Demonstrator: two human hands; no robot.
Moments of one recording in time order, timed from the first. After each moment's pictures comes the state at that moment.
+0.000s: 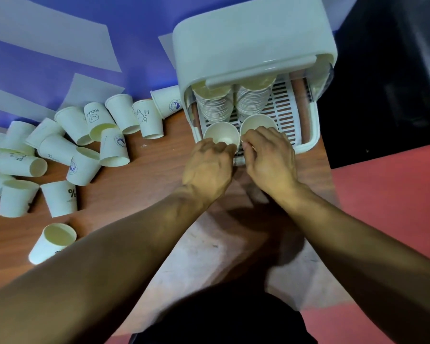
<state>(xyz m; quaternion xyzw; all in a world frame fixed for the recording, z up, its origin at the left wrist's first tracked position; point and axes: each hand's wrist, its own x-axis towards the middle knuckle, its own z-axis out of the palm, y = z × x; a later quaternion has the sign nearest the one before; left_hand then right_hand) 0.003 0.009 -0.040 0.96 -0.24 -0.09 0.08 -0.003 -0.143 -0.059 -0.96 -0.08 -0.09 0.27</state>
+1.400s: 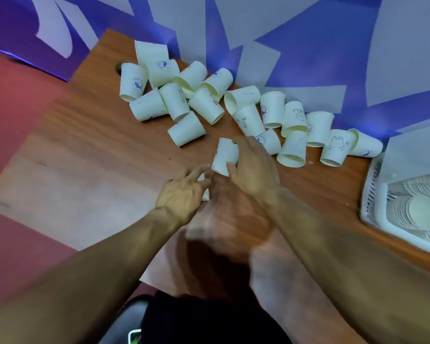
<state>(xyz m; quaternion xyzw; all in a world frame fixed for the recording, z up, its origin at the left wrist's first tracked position) -0.165 0.429 -0.044 0.97 0.07 -0.20 0.11 -0.042 0.301 -0.028 -0.93 -0.29 0.14 0.15</state>
